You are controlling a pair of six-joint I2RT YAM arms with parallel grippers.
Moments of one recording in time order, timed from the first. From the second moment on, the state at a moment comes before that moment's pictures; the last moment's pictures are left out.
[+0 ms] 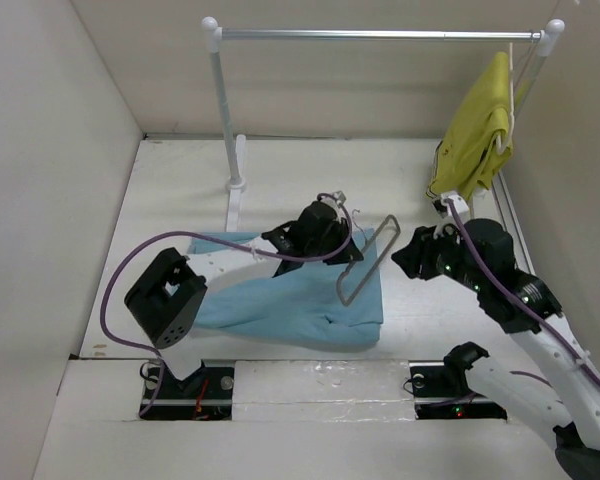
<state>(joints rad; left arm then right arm) -0.85 1.70 1.13 -0.05 0.17 -0.85 0.51 0.75 0.95 -0.65 -0.12 0.30</state>
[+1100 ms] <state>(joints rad) -1.43 1.88 1.13 -0.10 -0.75 -1.77 0.20 0.83 0.47 -0.43 -0.35 0.04</state>
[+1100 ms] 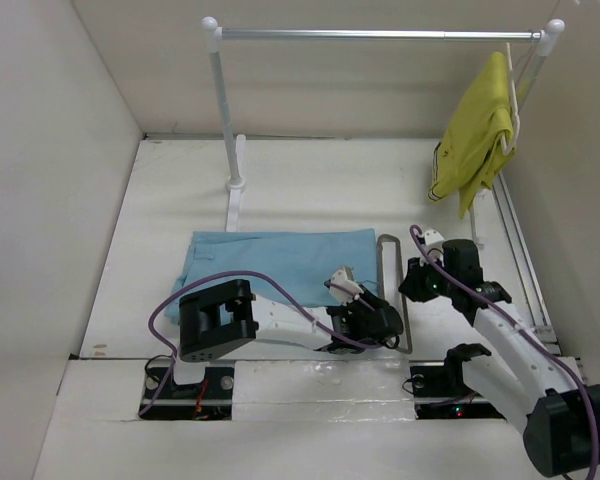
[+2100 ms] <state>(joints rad) -1.43 1.88 1.05 -0.12 -0.82 -1.83 0.25 1.18 0.41 -0.05 -0.58 0.00</state>
